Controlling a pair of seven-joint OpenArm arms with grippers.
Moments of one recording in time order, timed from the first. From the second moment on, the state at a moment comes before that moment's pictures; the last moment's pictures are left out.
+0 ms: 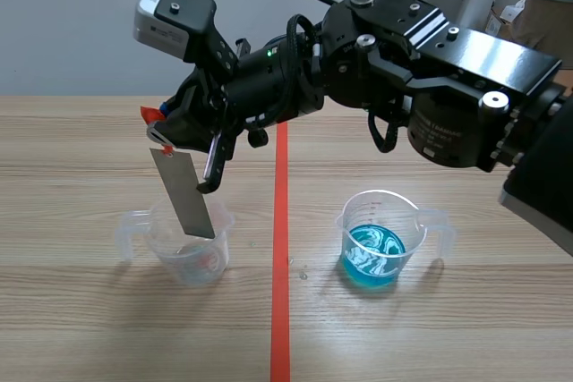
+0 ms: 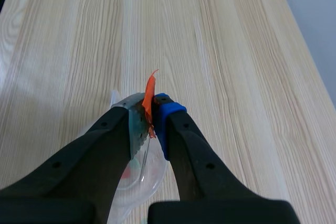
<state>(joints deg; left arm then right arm) 70.2 -38.0 -20.2 106.7 -0.6 -18.0 -53.1 34.8 13.3 -49.7 75.7 19.6 44.6 -12.1</state>
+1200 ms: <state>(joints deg) 70.2 -38.0 -20.2 106.7 -0.6 -18.0 -53.1 33.1 12.5 -50.1 75.6 15.0 45.1 -12.2</state>
